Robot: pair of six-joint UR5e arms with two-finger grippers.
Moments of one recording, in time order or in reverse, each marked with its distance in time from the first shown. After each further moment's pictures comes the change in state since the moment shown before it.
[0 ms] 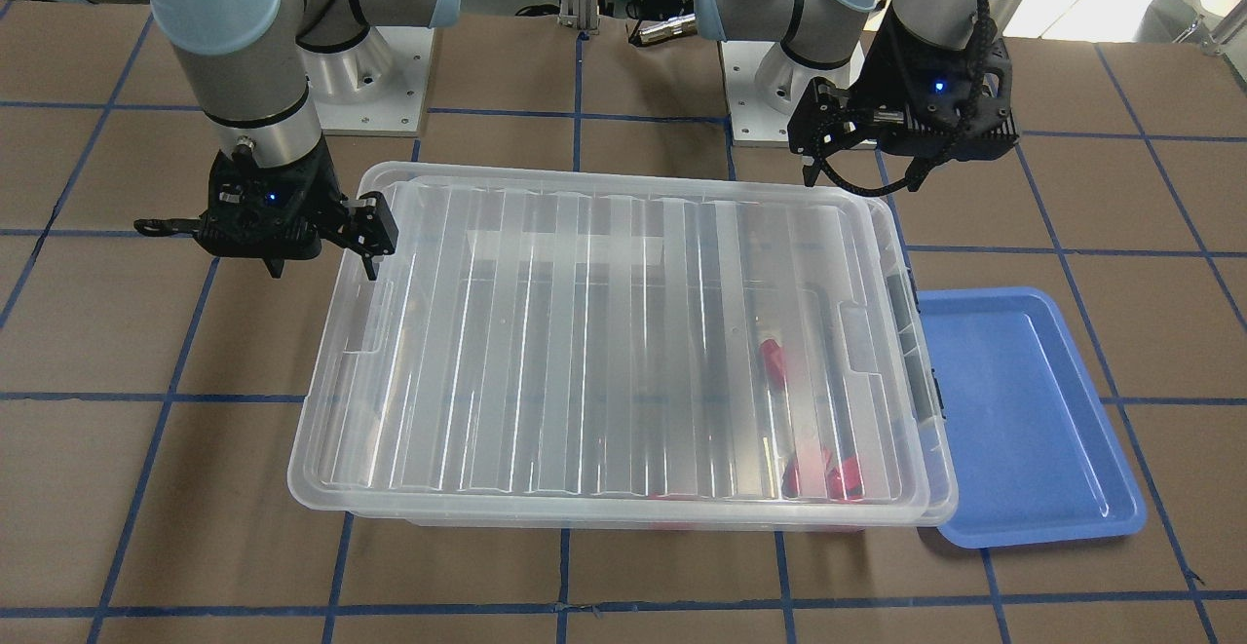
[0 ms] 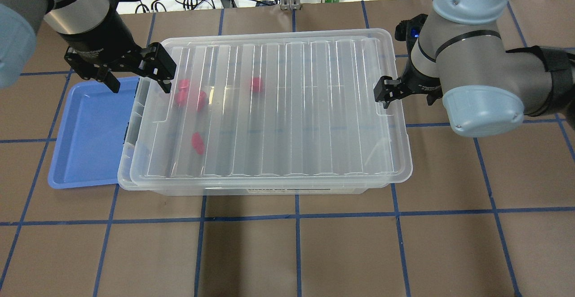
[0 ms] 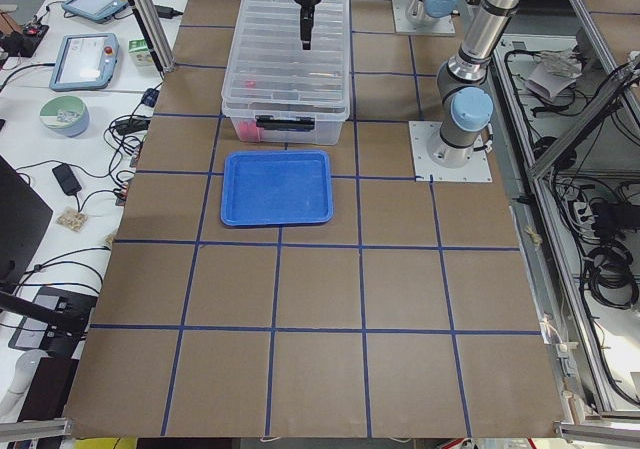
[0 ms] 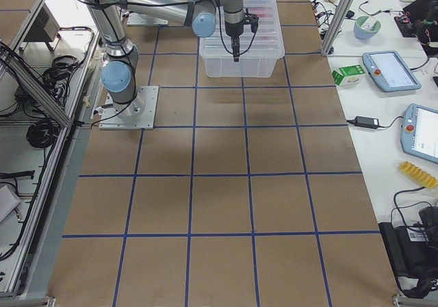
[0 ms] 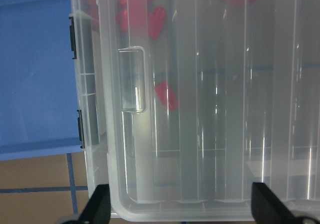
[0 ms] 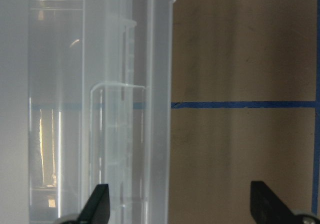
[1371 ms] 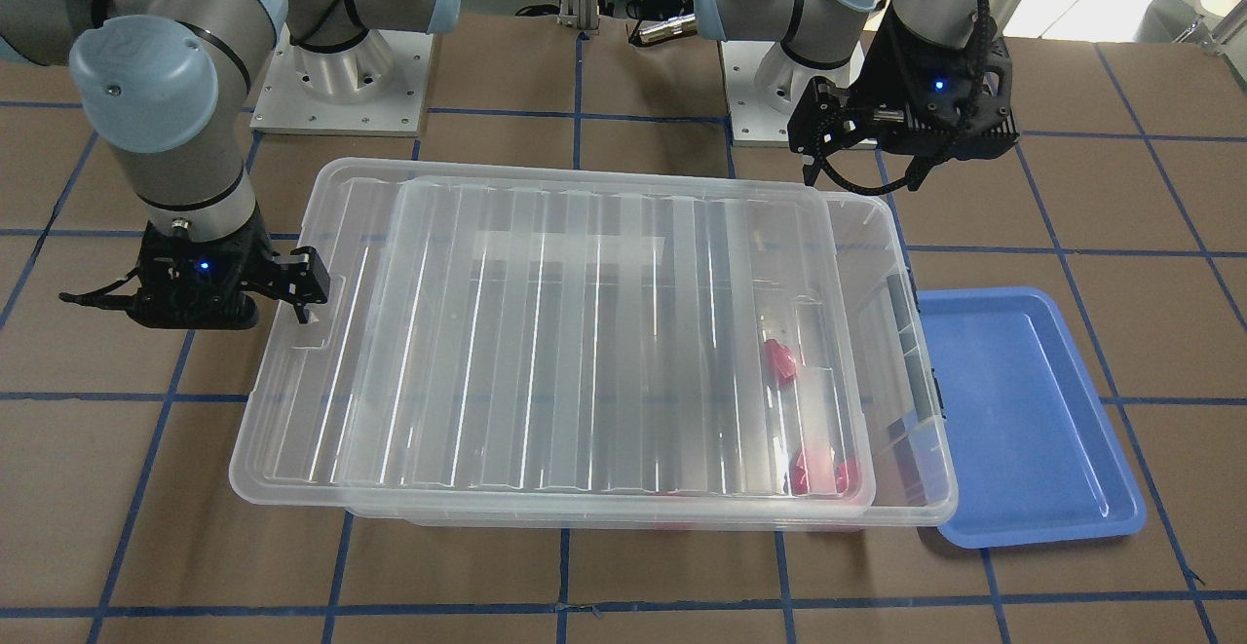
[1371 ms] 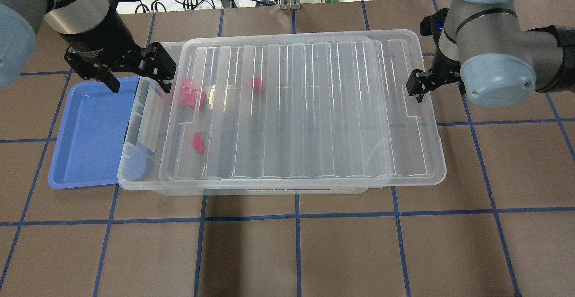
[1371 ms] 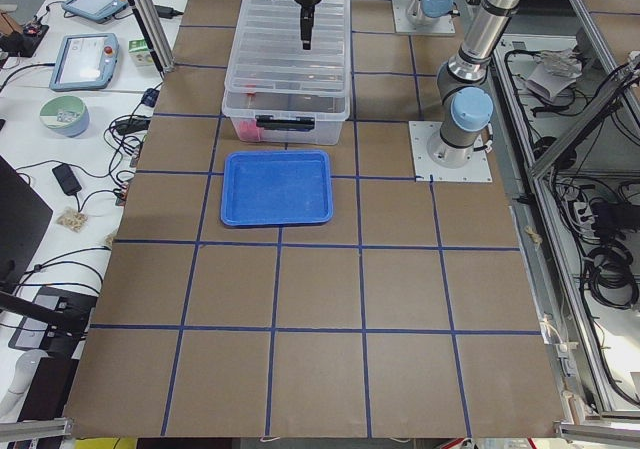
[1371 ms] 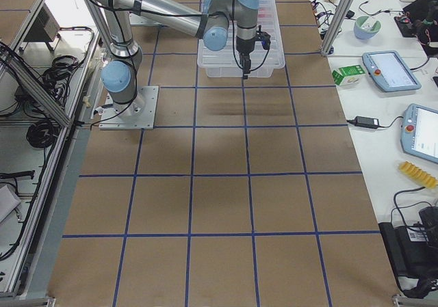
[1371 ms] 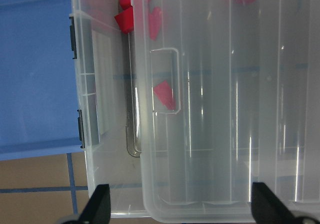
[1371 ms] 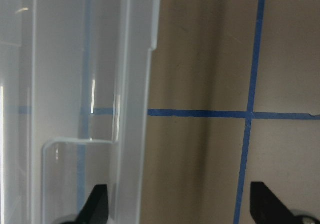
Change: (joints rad) left arm 0.000 0.001 0.000 0.000 0.000 0.000; right arm -0.119 0.080 -0.054 0.056 -0.116 -0.172
